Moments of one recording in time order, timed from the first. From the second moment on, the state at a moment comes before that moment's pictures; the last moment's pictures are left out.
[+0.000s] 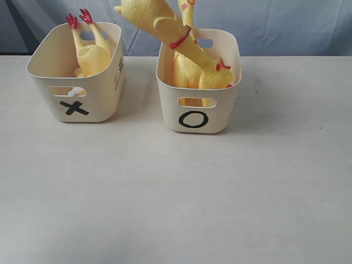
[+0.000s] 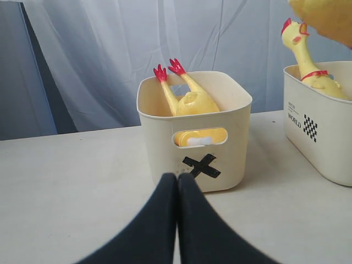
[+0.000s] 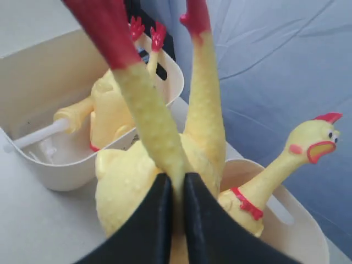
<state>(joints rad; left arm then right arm) -0.12 0.01 0.00 0.00 0.14 0.06 0.69 1.97 -2.08 -0.15 0.85 -0.21</state>
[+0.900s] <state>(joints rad) -0.12 0.01 0.00 0.00 0.14 0.06 0.71 1.93 -1.78 -0.51 0.77 -0.10</state>
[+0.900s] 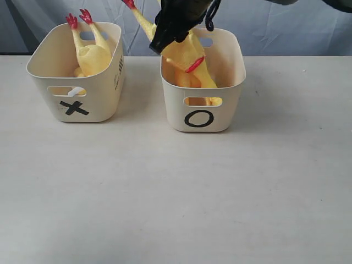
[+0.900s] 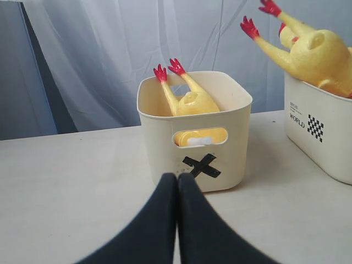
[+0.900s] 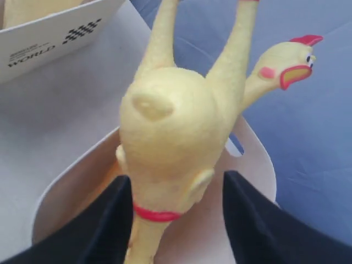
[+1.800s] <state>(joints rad) -0.12 0.01 0.00 0.00 0.14 0.06 0.74 1.49 -0.79 -0.15 1.23 0.06</state>
